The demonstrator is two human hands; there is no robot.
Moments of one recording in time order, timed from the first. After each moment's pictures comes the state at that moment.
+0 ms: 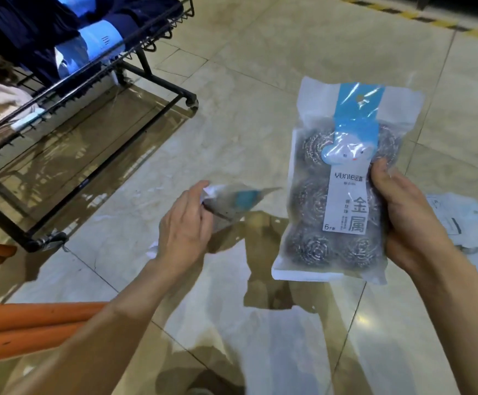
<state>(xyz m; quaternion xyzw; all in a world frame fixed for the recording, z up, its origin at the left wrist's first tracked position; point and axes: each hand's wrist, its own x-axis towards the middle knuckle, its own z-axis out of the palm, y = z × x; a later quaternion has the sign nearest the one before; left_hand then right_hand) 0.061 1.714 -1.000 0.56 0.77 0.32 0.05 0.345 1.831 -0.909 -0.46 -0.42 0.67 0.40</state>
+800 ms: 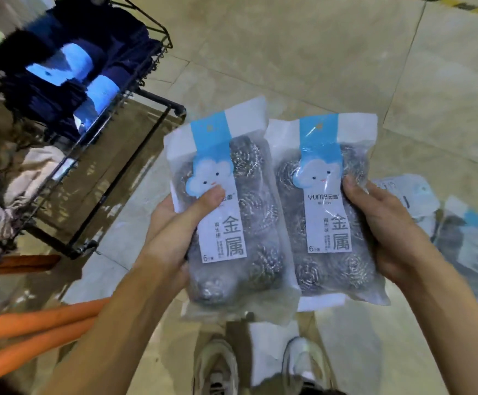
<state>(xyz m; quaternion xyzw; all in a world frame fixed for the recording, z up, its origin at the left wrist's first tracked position) 0.119 1.699 -0.763 0.13 0.61 0.57 0.54 0.363 1.792 -0.787 -0.57 -0.33 0.68 0.33</state>
